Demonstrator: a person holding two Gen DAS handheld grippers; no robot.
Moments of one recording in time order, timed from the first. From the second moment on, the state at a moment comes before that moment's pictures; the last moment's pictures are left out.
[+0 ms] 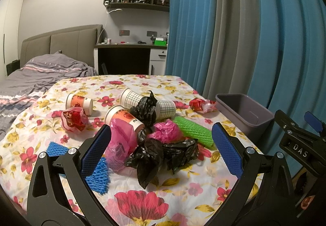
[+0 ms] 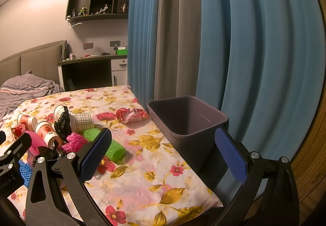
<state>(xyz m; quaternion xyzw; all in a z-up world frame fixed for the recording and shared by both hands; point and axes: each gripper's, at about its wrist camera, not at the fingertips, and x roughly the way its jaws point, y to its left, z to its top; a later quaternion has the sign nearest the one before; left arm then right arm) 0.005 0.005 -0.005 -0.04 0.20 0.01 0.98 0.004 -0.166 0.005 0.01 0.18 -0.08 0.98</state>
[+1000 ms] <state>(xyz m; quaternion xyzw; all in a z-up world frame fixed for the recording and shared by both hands) 0.007 0.005 -0.006 -0.04 0.20 0.01 0.98 0.004 -0.166 0.005 0.01 0.18 -0.08 0.98</state>
